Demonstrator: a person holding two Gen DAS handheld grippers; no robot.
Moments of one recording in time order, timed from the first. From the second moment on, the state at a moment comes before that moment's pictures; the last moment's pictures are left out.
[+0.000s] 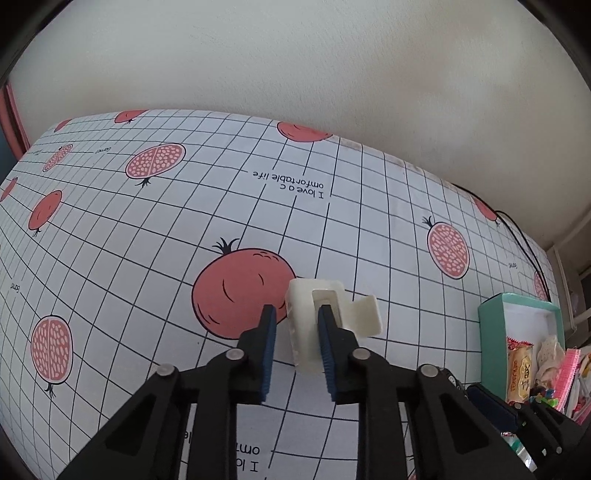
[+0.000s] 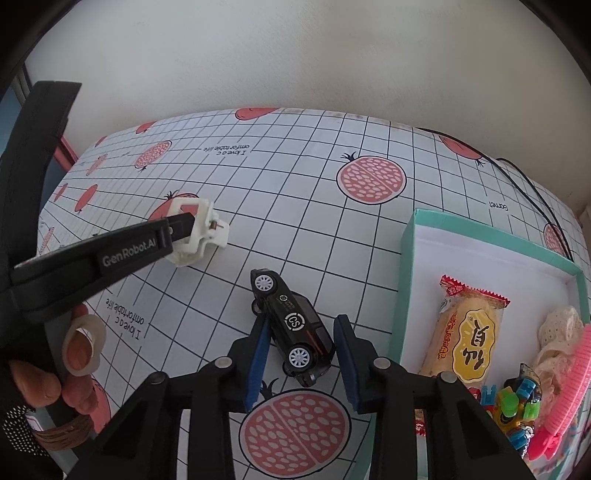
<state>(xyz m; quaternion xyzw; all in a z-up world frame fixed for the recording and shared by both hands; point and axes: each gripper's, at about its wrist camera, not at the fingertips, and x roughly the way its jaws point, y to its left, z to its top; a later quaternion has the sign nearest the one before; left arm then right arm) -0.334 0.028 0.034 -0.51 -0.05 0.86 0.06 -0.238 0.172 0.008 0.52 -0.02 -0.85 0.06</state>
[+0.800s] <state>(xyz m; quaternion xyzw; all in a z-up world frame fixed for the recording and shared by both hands) -0.328 0.022 0.043 -0.49 -0.05 0.87 0.06 -0.238 0.168 0.017 0.51 -0.01 -0.86 0.06</state>
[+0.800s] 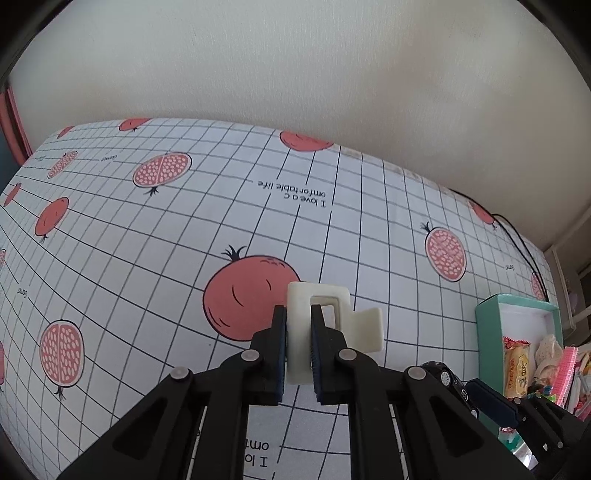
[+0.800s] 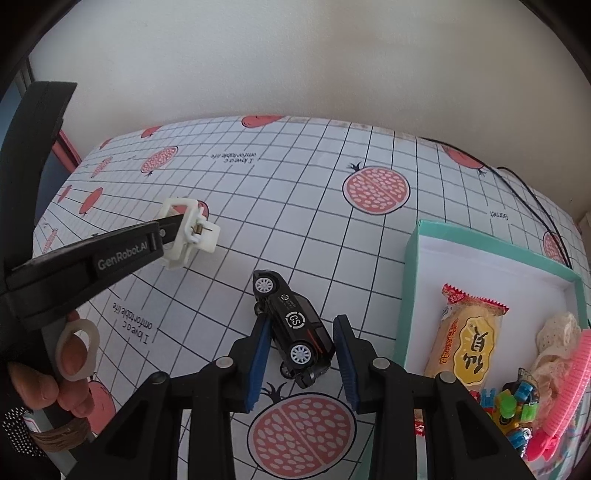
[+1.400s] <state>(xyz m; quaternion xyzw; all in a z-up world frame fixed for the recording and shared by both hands) -0.316 0.038 0.067 -0.46 -0.04 0.88 0.07 -0.233 0.194 0.042 0.49 -0.03 -0.87 0.05</state>
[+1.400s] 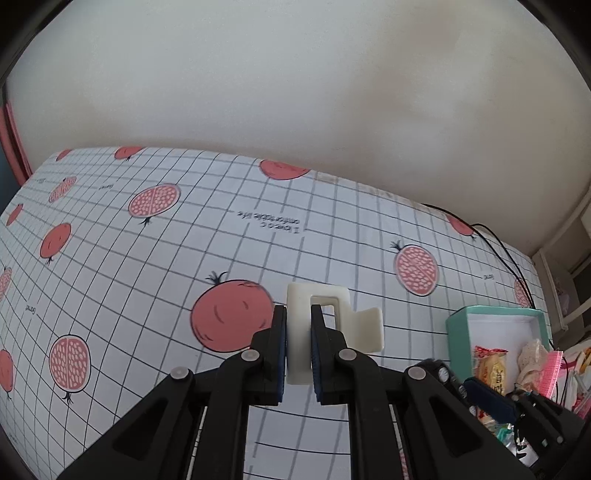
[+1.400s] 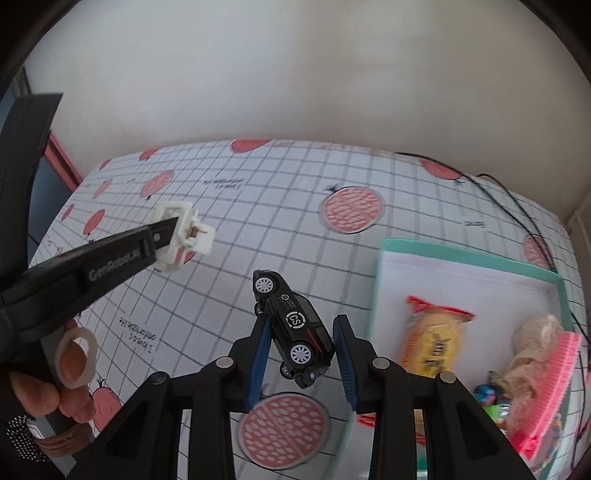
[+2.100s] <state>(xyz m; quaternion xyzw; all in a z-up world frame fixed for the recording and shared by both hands) -0.271 0.166 0.085 -0.45 0.00 0.87 0.20 -0.201 0.332 0.074 0.46 -0.10 -0.88 -0.06</state>
